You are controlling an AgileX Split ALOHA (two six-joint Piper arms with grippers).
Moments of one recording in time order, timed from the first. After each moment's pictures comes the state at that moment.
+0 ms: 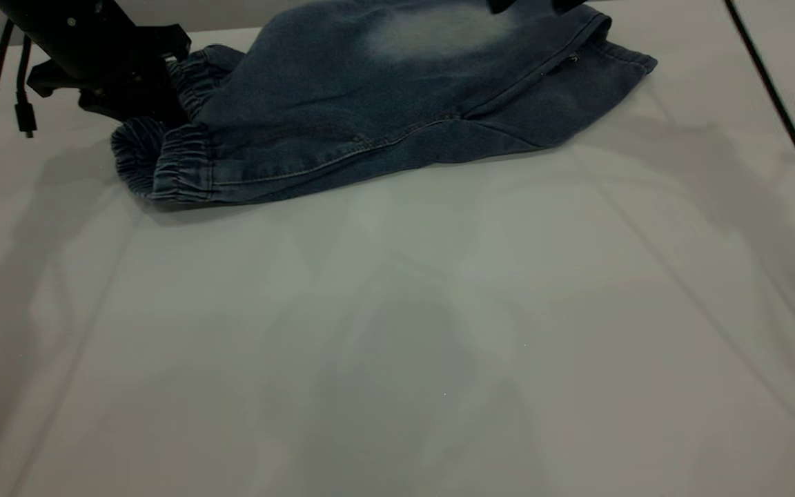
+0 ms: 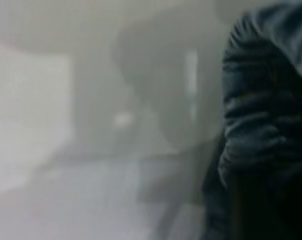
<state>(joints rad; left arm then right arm) -0.02 2.34 -1.60 -0.40 0.70 0.31 0.23 2.25 -1.64 0.74 0.58 -0.71</state>
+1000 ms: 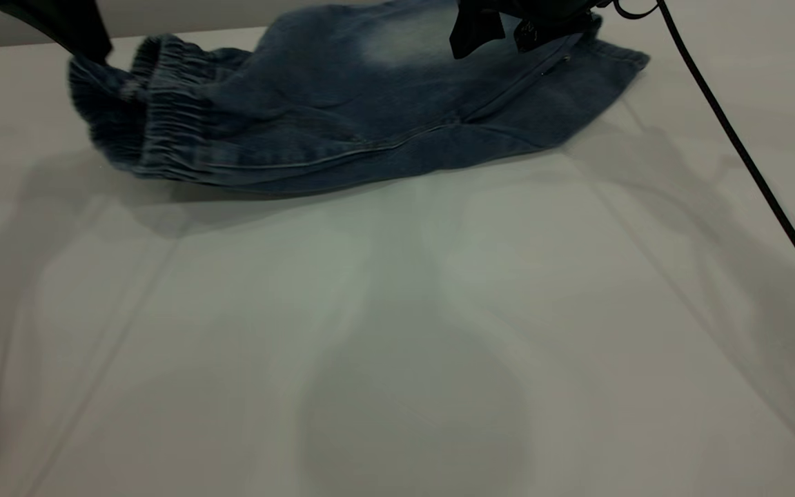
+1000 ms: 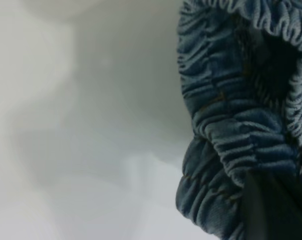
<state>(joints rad) -0.02 2.11 -1.64 -0.22 1.06 0.30 0.30 2.36 -1.65 0.78 0.35 -0.71</state>
